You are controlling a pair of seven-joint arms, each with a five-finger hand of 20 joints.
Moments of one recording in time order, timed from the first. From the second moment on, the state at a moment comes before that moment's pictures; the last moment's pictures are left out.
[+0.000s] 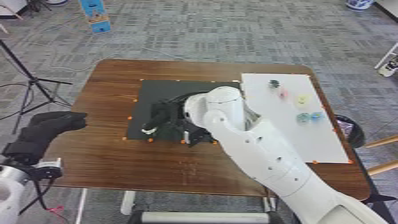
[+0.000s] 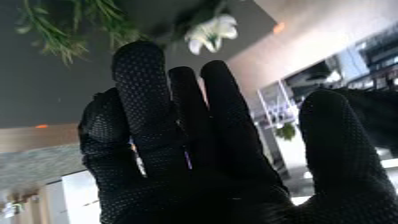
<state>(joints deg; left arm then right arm) 131.8 -47.0 -114.2 -114.5 58.4 1.5 3.2 -57.1 -80.3 46.3 -90.0 -129.5 -45.1 6.5</state>
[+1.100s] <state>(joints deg) 135.9 -51.9 -115.7 -118.1 59.0 6.3 4.2 -93.5 -43.3 85.4 -105.8 -133.1 0.1 2.4</state>
